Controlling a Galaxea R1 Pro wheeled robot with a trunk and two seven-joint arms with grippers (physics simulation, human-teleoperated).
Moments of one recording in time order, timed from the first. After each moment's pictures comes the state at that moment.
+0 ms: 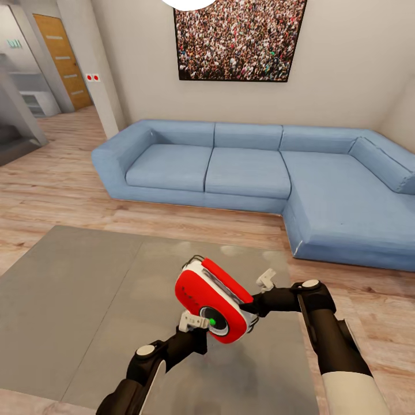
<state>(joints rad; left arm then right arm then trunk) -0.24 -0.17 -0.18 -1.24 0.06 0.45 -0.37 -0.55 0.05 -0.15 -1.32 0.73 0.67 1.21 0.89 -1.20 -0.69</state>
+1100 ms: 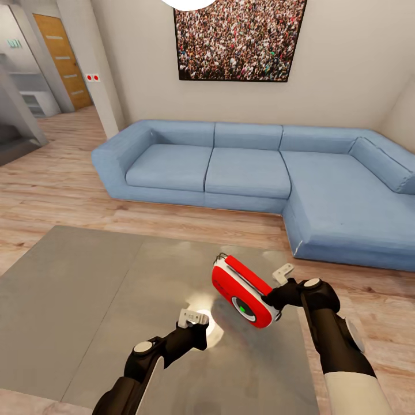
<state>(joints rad) -0.24 -0.17 -0.18 -1.28 0.08 0.47 -0.39 -0.55 0.04 -0.16 -1.35 0.90 0.70 0.93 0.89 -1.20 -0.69</state>
